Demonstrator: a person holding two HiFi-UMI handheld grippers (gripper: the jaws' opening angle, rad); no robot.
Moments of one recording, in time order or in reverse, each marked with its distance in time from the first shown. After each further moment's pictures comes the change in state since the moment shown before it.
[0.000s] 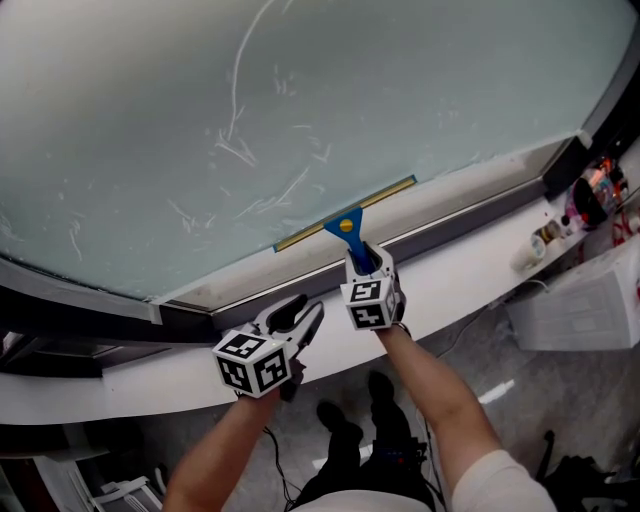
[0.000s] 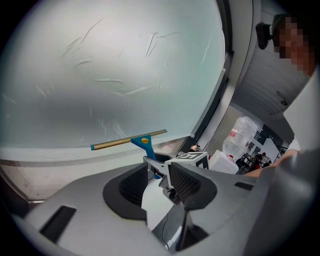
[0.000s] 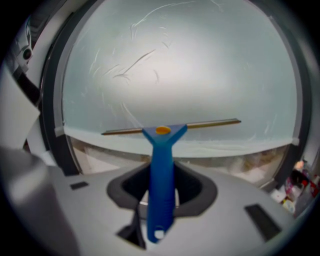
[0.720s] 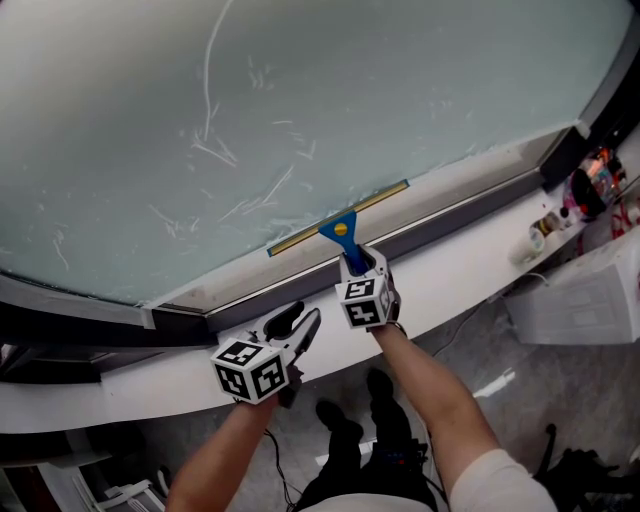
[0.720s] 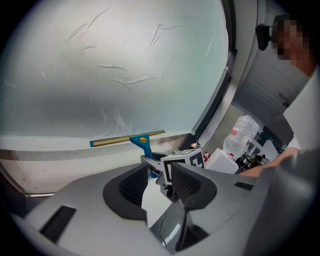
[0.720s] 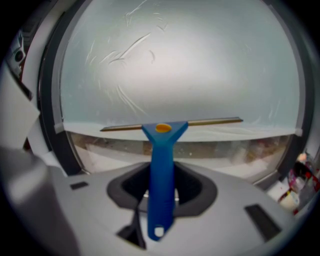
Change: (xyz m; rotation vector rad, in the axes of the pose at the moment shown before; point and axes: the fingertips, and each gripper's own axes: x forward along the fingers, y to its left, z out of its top) left arm 0.011 0.005 -0.023 -0.024 0.031 -0.001; right arm 0.016 0.000 -0.035 0.032 0.084 0.024
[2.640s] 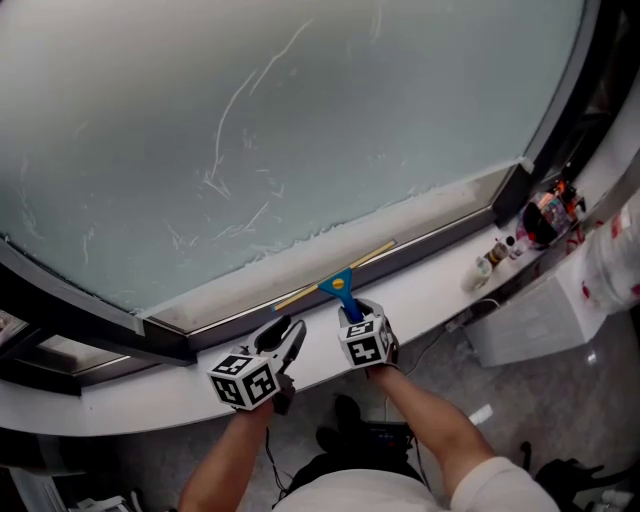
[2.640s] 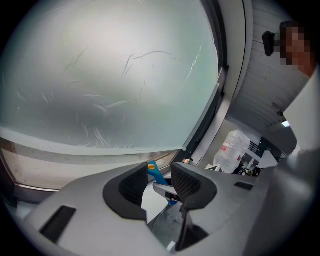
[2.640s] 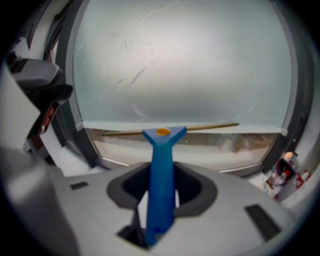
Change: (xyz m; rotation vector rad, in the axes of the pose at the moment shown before) left arm -0.034 -0.098 0.031 -0.032 -0.185 -0.039; right arm -0.155 -0.035 -0.020 0.006 0.142 0.025
